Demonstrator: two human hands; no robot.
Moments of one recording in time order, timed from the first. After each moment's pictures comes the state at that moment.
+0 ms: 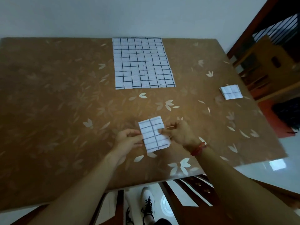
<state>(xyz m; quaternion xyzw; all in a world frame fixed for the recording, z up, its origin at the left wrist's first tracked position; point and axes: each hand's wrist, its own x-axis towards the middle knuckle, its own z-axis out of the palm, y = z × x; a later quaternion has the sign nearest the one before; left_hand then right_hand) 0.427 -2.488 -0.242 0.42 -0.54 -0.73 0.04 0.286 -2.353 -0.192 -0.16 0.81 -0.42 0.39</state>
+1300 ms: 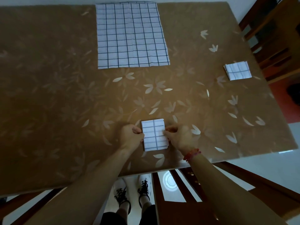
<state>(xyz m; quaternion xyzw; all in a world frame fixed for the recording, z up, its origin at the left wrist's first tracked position) 0.372 -2.418 -0.308 0.49 -0.70 -0.52 0.00 0.255 -2.273 -0.315 -0.08 0.89 -0.33 0.31</state>
